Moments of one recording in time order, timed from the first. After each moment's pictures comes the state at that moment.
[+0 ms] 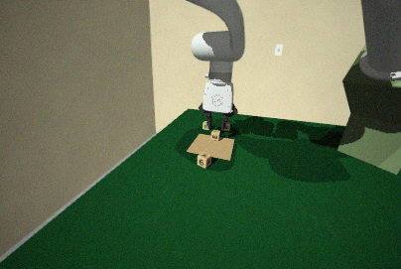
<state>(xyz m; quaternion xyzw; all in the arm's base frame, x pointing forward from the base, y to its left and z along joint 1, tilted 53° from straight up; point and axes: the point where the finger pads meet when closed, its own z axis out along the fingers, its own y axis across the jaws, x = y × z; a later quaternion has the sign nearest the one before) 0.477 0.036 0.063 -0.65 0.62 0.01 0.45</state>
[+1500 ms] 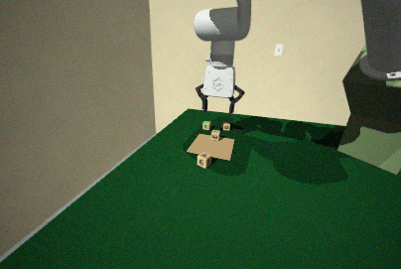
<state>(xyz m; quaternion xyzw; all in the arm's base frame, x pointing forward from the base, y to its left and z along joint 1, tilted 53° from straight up) 0.449 0.006 0.095 -0.64 0.63 0.01 0.45</state>
